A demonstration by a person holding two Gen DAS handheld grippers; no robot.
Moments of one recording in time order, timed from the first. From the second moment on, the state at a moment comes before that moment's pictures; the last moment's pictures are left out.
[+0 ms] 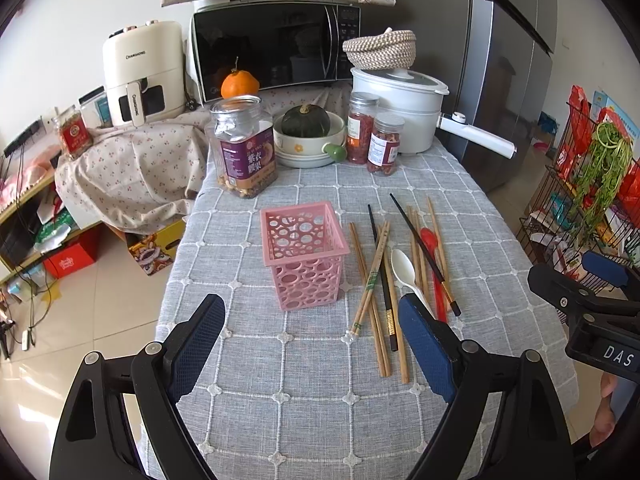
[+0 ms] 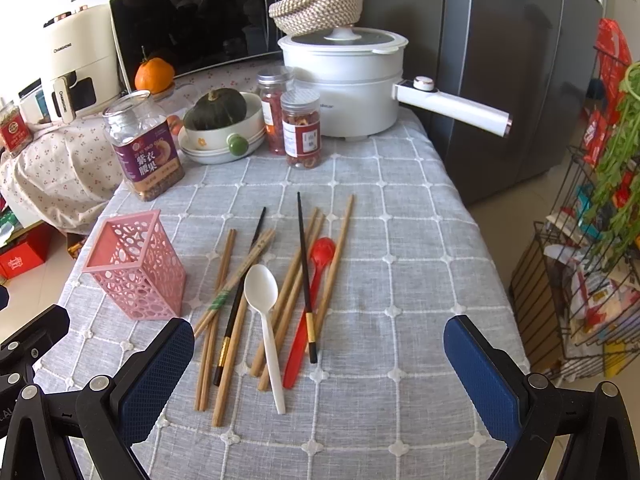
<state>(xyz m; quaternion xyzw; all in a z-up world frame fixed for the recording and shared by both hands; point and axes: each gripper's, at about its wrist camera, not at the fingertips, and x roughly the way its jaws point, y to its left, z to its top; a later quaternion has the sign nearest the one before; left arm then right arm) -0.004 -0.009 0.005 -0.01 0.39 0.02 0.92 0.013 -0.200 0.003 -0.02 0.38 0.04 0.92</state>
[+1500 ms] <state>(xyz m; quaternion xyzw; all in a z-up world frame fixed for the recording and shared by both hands) 0.001 -0.015 0.012 0.00 0.39 0.01 0.92 0.013 -0.203 0.003 -0.01 0.38 0.04 0.93</state>
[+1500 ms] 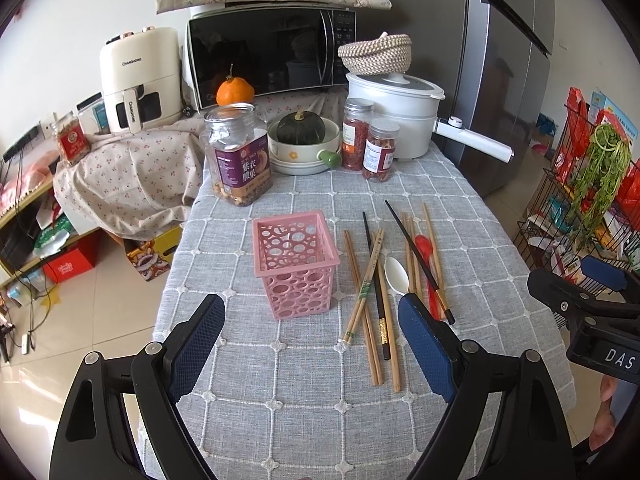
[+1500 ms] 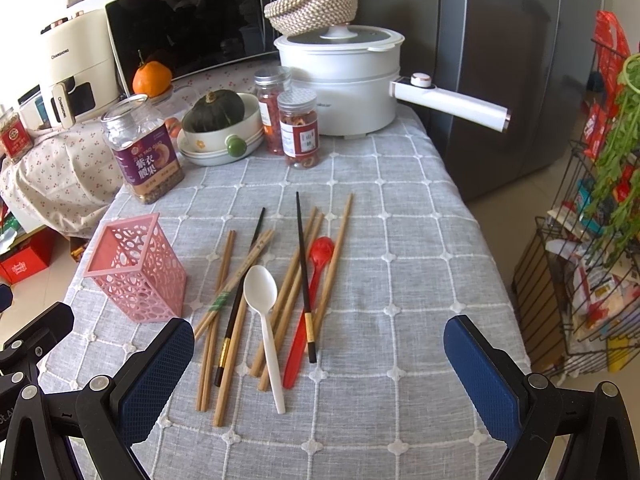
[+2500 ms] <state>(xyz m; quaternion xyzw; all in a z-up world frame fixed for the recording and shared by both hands) 0.221 -0.109 -0.092 0.02 0.61 -0.07 0.79 0.099 -0.291 -0.035 0.09 0.49 0.06 0.86</state>
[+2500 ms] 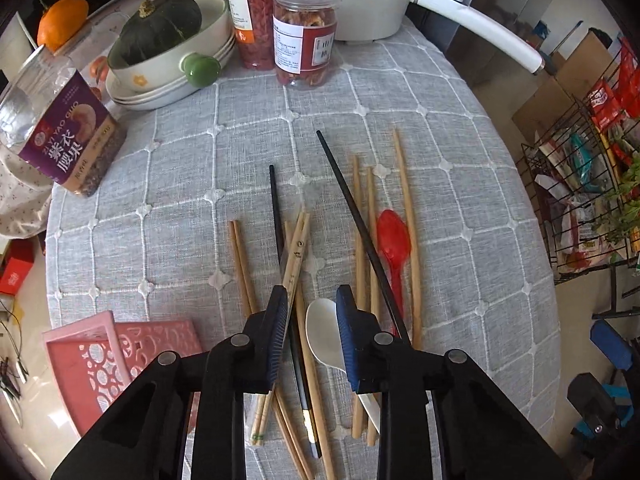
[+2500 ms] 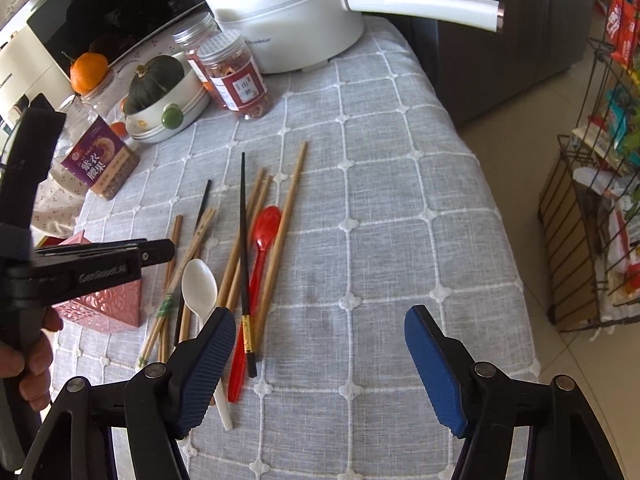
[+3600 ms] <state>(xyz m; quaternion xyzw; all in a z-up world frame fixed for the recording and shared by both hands) 0.148 -0.050 -0.016 -0.04 0.46 -0.10 0.88 0.120 -0.251 -0.061 0.07 0.52 0.12 0.84</state>
